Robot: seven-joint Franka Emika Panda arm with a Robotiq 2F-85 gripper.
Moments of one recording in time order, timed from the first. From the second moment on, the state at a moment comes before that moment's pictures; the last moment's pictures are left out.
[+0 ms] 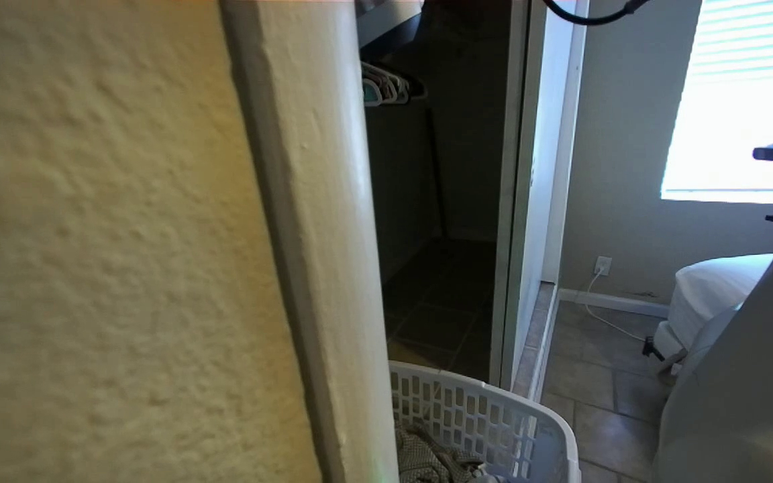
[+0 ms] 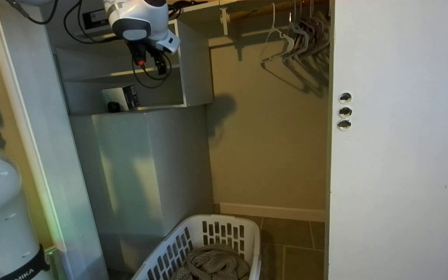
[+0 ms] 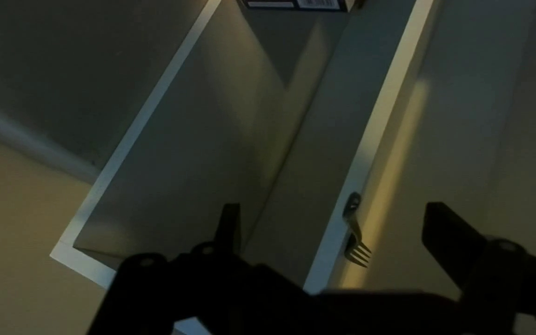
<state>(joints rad) 0.14 -0.26 0.08 -1.96 1.15 2.24 -0.04</state>
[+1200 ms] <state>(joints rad) 0.15 -0.20 0.13 -1.99 1.61 2.28 -0.04</state>
